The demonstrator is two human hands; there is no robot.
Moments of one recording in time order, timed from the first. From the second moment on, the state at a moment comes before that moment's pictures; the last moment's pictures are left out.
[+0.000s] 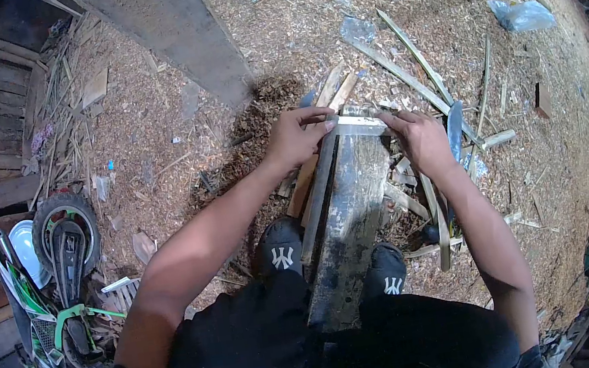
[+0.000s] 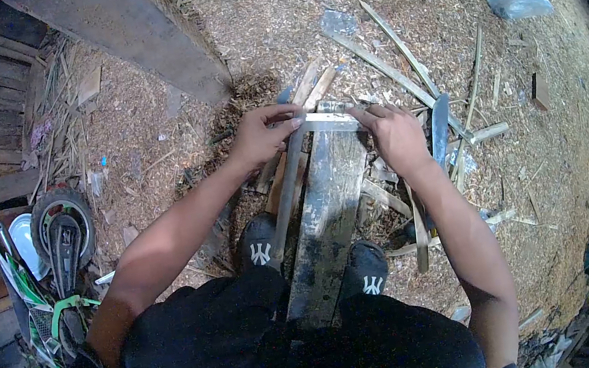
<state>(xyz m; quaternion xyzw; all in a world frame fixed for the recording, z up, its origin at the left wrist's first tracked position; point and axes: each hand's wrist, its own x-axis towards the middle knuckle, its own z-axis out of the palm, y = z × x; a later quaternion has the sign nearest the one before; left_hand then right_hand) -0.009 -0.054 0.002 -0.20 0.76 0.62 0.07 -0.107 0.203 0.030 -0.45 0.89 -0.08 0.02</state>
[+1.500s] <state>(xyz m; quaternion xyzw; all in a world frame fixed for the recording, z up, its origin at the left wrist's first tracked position) -0.004 -0.032 0.020 -0.24 0.66 0.71 0.10 -0.106 0.206 0.031 -0.44 0.89 -0.15 0.03</state>
